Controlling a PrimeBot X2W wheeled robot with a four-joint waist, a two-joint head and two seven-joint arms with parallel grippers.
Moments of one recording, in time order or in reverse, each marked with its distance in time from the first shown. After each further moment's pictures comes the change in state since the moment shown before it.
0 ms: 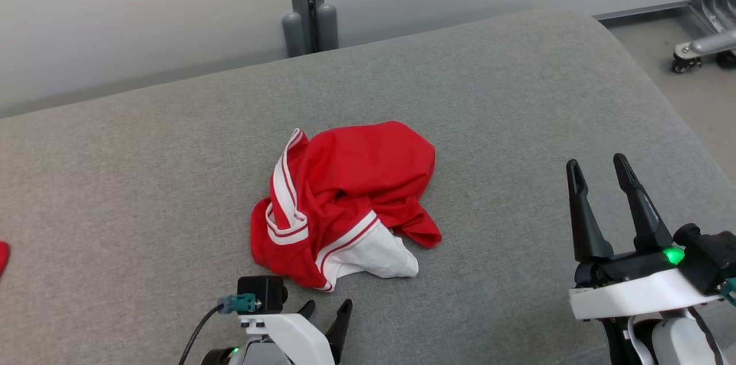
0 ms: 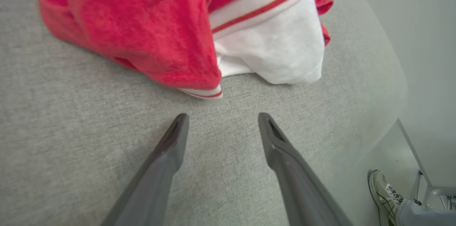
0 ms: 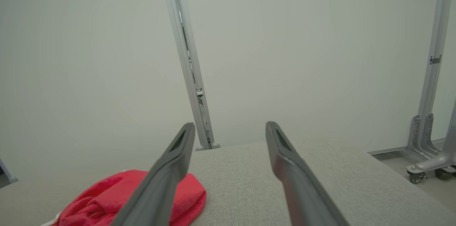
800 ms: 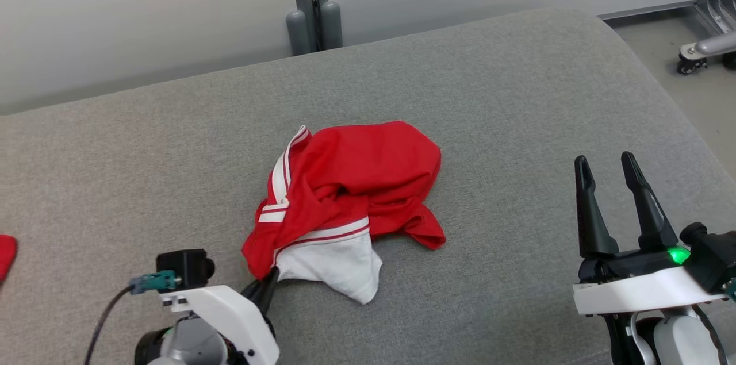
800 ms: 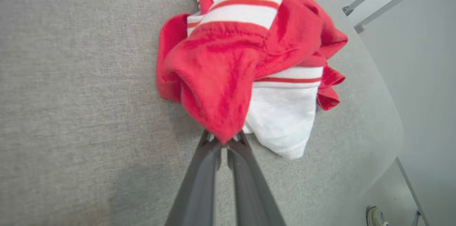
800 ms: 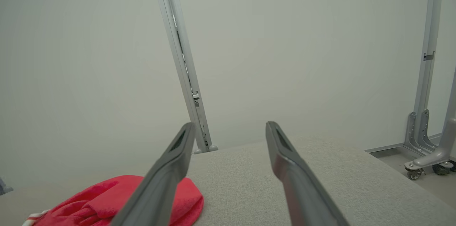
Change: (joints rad) left arm 0.006 0.102 0.118 -0.128 -0.089 0.018 0.040; right arm -0.011 0.024 -0.030 0.022 0.000 0.000 -0.013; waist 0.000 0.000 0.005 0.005
